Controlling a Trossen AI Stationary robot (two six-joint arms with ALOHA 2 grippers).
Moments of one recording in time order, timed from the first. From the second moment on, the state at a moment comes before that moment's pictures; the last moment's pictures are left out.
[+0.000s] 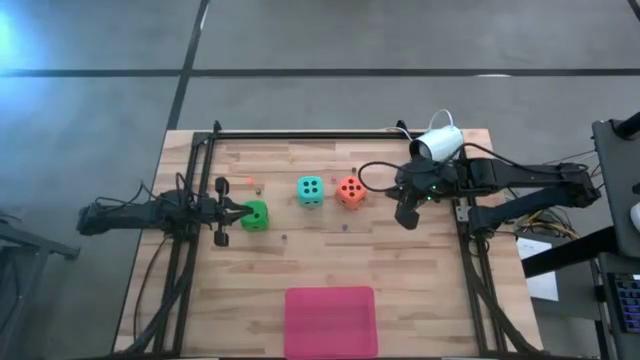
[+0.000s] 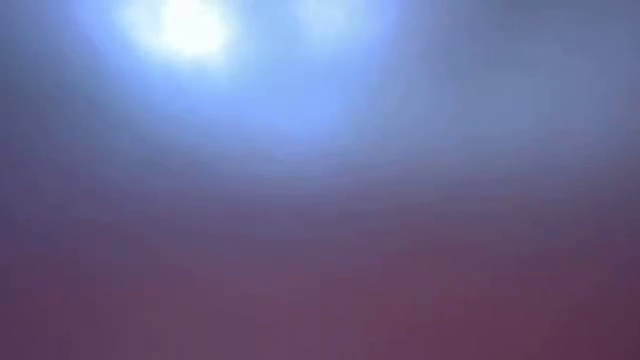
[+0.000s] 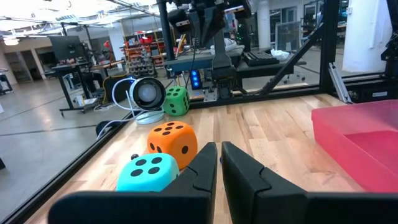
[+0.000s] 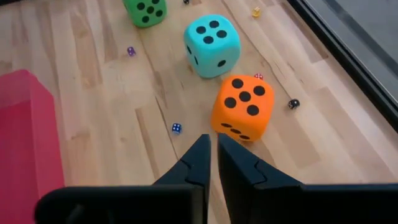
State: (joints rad) left arm 0.00 0.01 0.02 -0.03 -0.06 0.16; right arm 0.00 1.08 1.08 -0.82 0.20 0.34
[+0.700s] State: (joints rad) left arm 0.00 0.01 0.02 -0.03 -0.06 0.16; right arm -0.01 1.12 1.14 -1.10 0.25 0.70
